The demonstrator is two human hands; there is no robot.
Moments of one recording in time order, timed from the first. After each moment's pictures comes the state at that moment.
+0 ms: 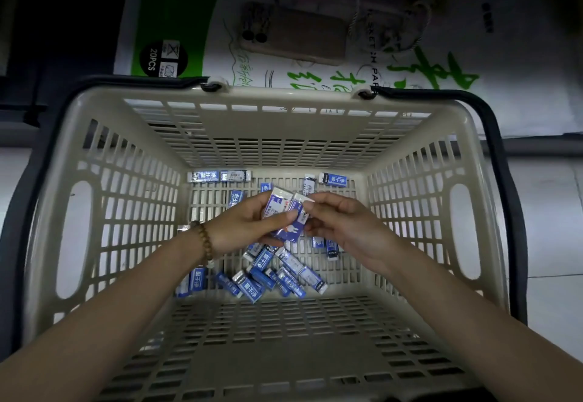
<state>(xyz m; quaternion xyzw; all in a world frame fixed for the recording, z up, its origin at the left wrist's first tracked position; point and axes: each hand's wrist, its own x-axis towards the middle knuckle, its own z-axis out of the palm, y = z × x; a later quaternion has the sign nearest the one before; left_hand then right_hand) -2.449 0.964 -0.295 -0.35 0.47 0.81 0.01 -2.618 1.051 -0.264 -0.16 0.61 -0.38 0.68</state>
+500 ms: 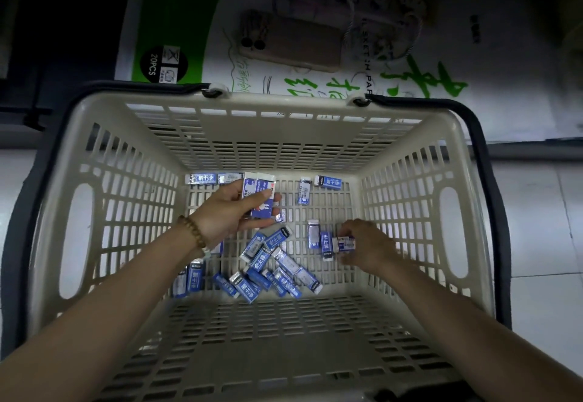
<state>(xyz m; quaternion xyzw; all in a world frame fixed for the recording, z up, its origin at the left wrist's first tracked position) -2.444 0.949 -0.292 -0.47 0.35 0.81 -0.09 -2.660 1.098 -0.327 -0.42 0.79 0.07 0.44</state>
